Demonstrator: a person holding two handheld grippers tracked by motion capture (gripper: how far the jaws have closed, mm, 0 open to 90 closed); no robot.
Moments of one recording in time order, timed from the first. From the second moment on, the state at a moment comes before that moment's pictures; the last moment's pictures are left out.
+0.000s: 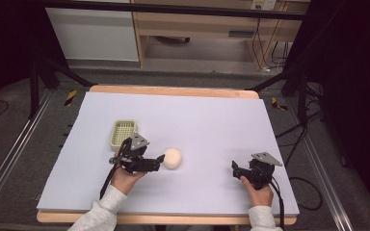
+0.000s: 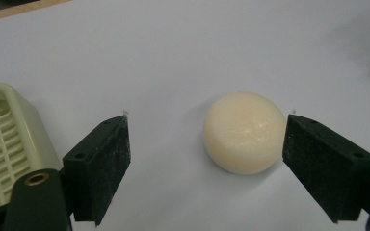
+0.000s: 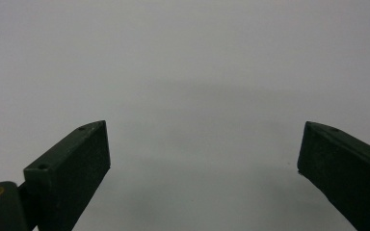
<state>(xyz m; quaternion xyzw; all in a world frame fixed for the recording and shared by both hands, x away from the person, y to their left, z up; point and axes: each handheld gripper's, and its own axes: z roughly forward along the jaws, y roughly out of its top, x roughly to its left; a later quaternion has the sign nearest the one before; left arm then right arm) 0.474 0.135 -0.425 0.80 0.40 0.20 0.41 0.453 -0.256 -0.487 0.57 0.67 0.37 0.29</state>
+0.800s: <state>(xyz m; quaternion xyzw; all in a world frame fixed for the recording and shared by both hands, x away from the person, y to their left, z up) 0.484 0.108 -0.432 0.82 0.39 0.19 0.39 0.452 -0.256 -0.487 0.57 0.68 0.37 0.29</state>
